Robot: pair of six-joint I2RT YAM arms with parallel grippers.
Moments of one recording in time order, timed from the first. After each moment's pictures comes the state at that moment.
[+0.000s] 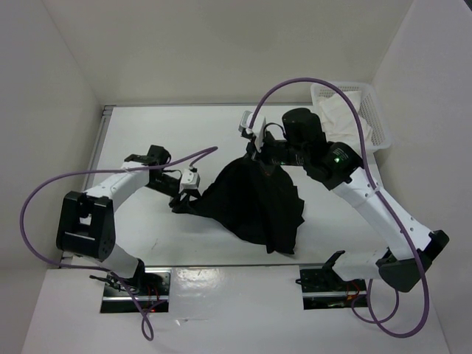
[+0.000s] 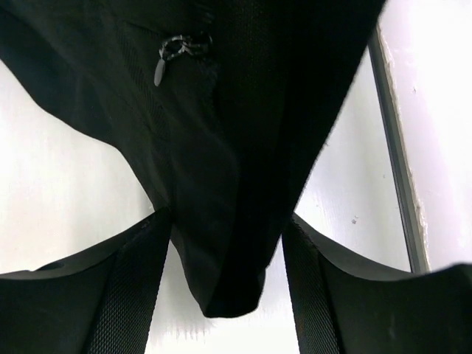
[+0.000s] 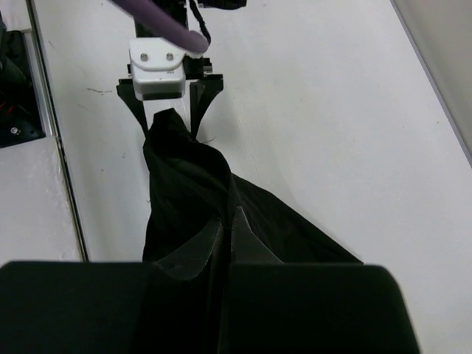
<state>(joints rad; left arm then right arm) -0.18 1.54 0.99 -0.90 1.05 1.33 0.71 1.27 1.51 -0.69 -0.40 -0.37</state>
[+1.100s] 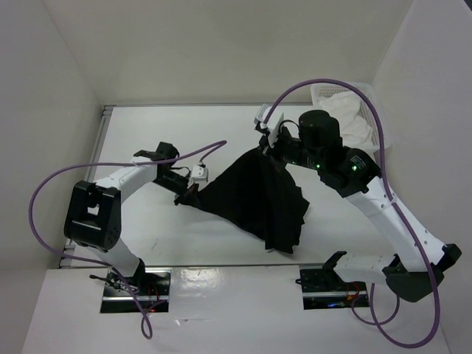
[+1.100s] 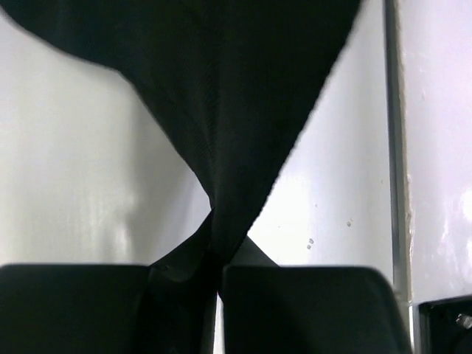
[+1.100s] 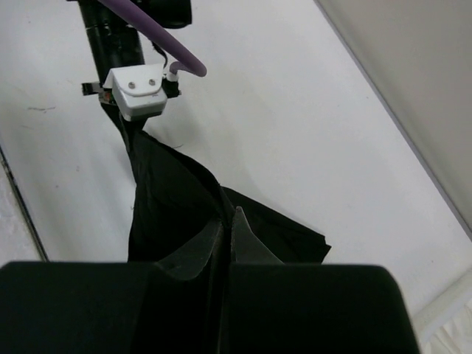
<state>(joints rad) -0.23 1.63 1.04 -0.88 0.95 1.16 0.69 1.19 1.51 -0.69 -0.23 -0.34</state>
